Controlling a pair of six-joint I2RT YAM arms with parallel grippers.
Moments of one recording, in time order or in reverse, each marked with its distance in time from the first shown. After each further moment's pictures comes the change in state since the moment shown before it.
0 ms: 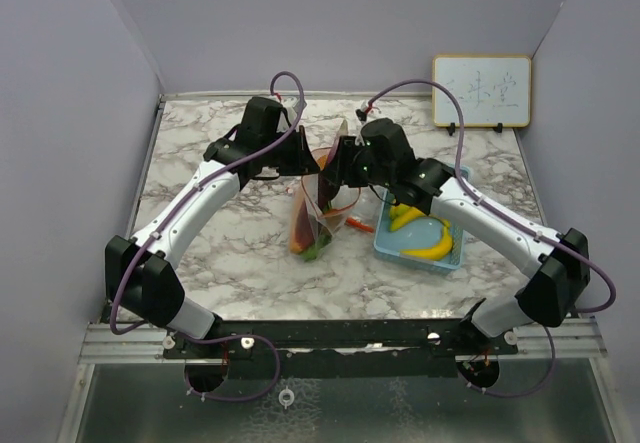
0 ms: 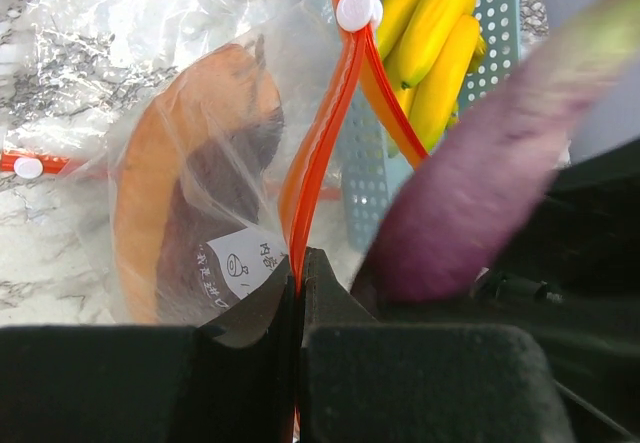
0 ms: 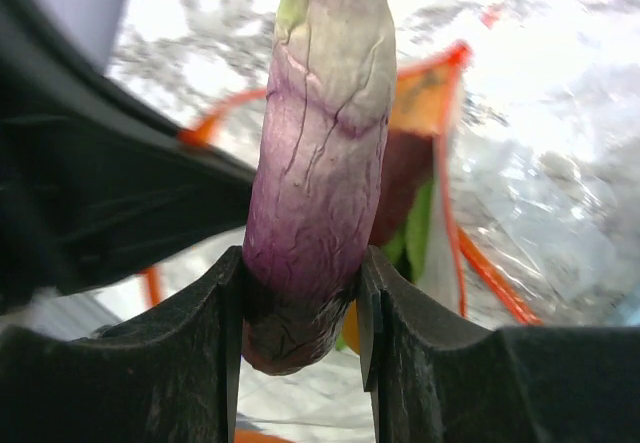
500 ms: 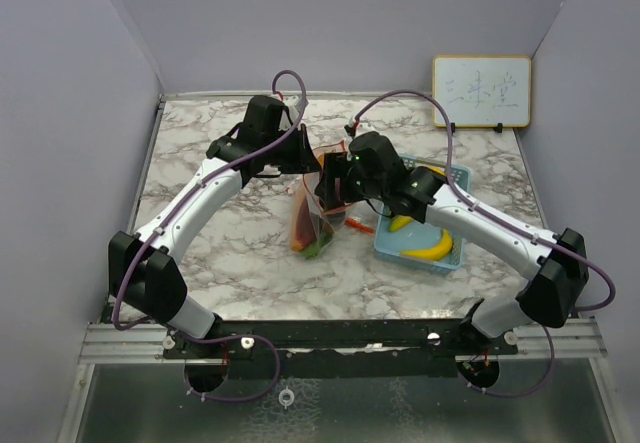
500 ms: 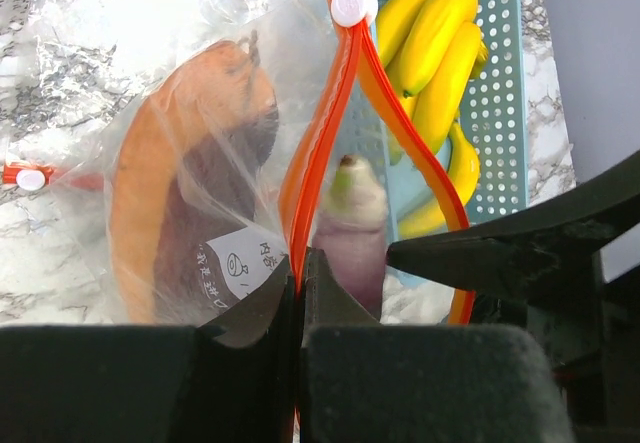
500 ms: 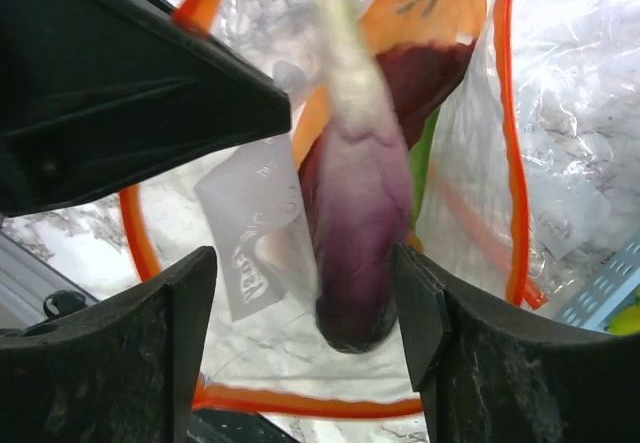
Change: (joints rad) left arm 0.000 0.024 0.023 0.004 0.000 0.008; right arm 0.068 0.000 -0.083 -0.048 0.088 -0.026
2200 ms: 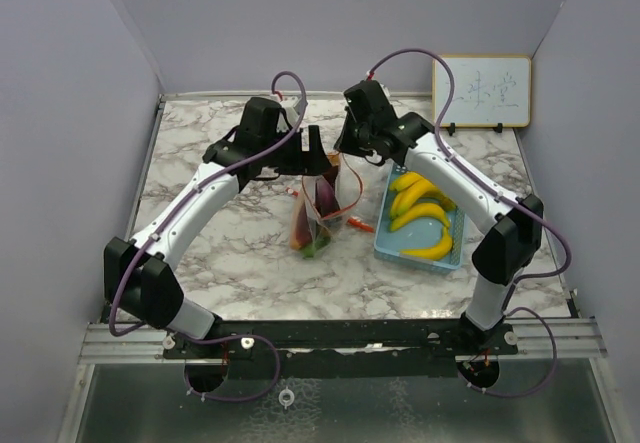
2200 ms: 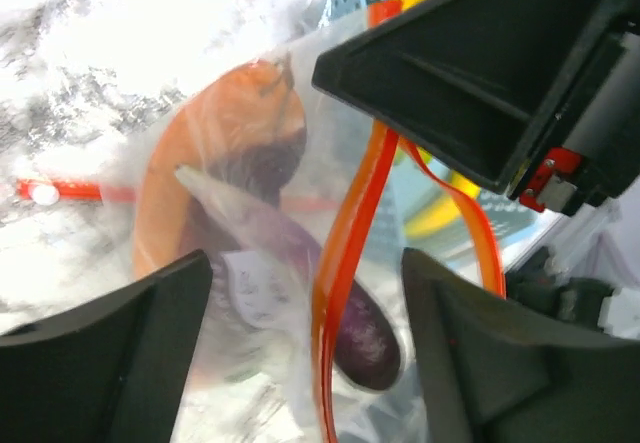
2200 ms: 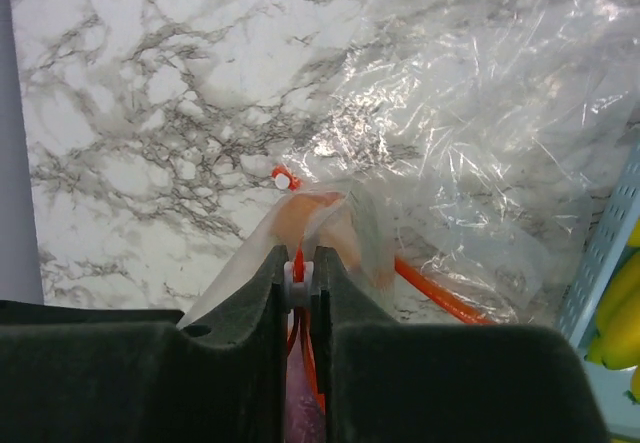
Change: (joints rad) left arm 0.000 -0.022 -0.034 0.046 0.006 0.028; right arm -0.160 0.335 0.489 -0.283 0.071 0.189
